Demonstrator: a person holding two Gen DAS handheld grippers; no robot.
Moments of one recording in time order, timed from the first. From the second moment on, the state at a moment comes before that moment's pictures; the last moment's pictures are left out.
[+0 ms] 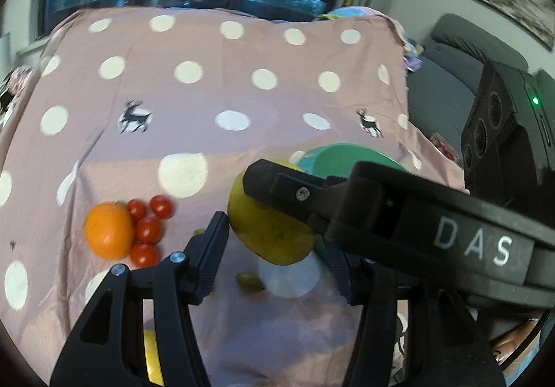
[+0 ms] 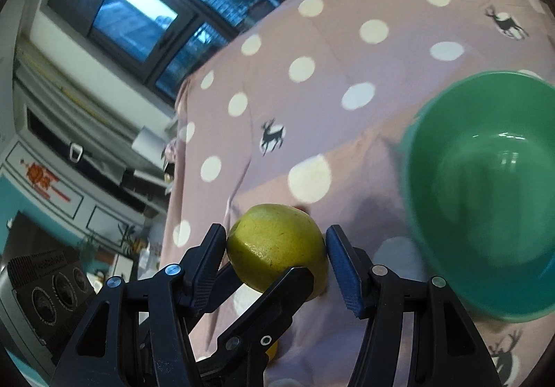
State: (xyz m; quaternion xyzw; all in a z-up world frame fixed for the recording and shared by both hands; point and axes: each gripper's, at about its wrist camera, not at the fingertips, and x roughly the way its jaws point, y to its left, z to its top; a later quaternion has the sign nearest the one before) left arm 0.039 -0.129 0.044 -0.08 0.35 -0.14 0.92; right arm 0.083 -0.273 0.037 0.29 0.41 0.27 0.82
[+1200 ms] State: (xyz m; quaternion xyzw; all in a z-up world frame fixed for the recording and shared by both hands) left arm 0.086 -0.237 0.008 -0.06 0.40 -0.33 0.85; right arm 0.076 -0.389 0.009 0.35 0.40 0.05 0.84
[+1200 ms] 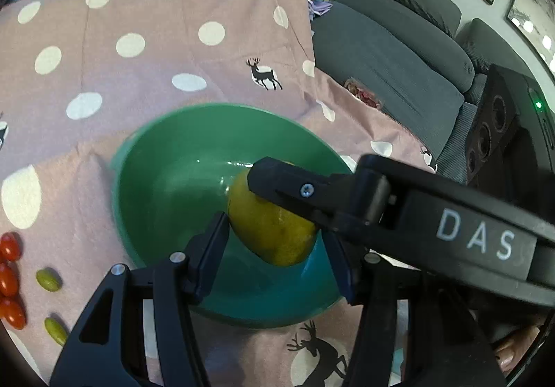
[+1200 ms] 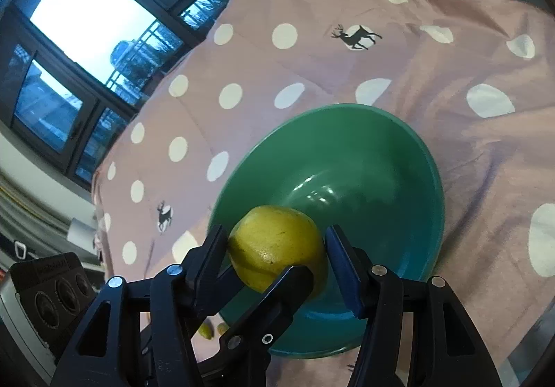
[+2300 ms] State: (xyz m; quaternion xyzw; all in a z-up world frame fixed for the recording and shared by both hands) left arm 0.047 -0.118 0.041 -0.16 0.36 -0.15 0.91; right arm 0.068 -0.348 0.041 0.27 0.36 0.04 0.89
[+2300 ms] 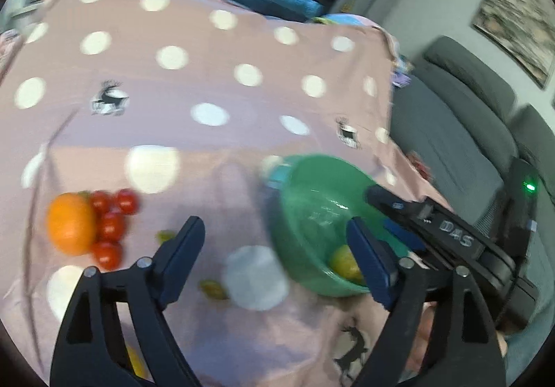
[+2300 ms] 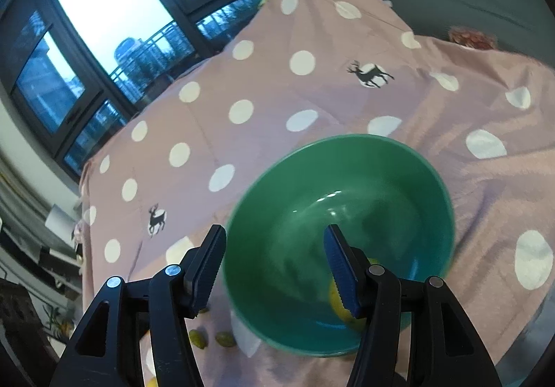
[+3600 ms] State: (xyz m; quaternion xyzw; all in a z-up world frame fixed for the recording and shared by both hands) left arm 0.026 0.005 0.003 -0.22 0.40 0.11 0.88; right arm 0.075 -0.225 0.044 0.16 0.37 0.10 0.91
